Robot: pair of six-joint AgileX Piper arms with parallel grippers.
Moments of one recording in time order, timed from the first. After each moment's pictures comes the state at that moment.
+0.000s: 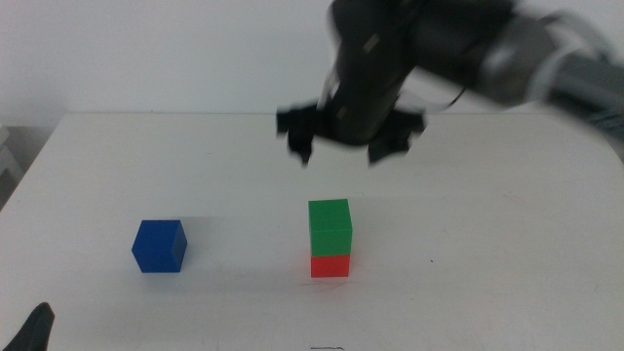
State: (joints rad) left arm -0.05 -0.01 0.03 0.04 0.18 -0.02; right arm 0.74 1.96 -1.90 -0.18 1.18 0.70
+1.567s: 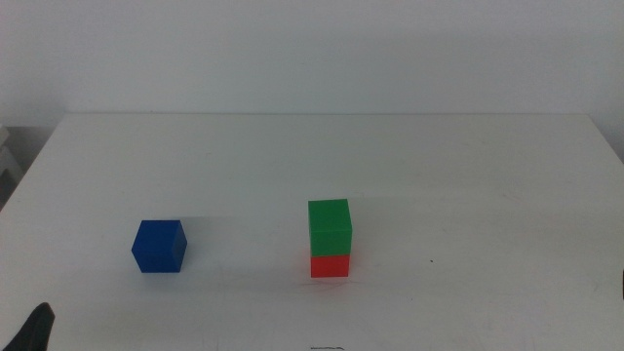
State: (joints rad) left arm -0.05 -0.01 0.03 0.04 0.18 -0.02; right arm 0.58 0.55 -0.90 0.27 0.84 -0.34
